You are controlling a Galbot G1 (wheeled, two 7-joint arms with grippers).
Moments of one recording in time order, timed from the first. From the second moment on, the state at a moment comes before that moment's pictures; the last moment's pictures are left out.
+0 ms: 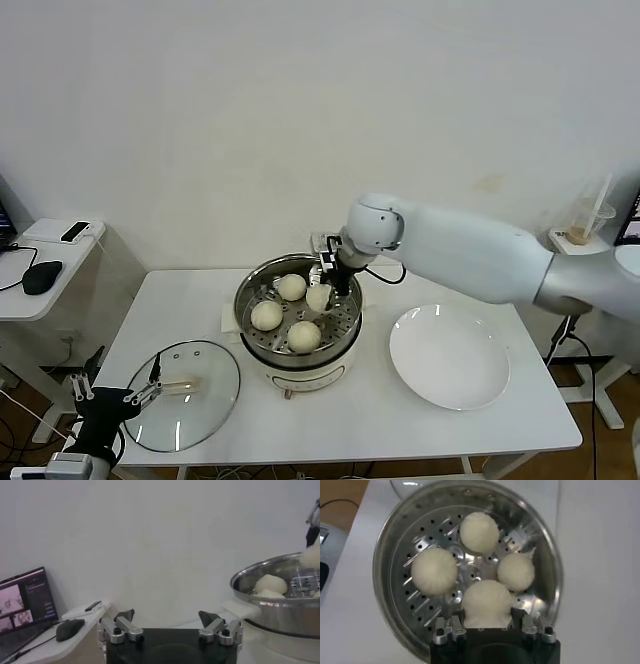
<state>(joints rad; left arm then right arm) 1.80 -1.28 -0.84 -2.28 -0.08 0.13 -0.03 0.40 1.13 -1.11 1.33 0.29 -0.58 -0.95</state>
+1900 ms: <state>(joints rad) 1.75 -1.29 -0.79 -2.27 -0.03 0.11 -0.03 -0.21 0.83 -0.44 1.72 0.29 -0.38 -0.30</state>
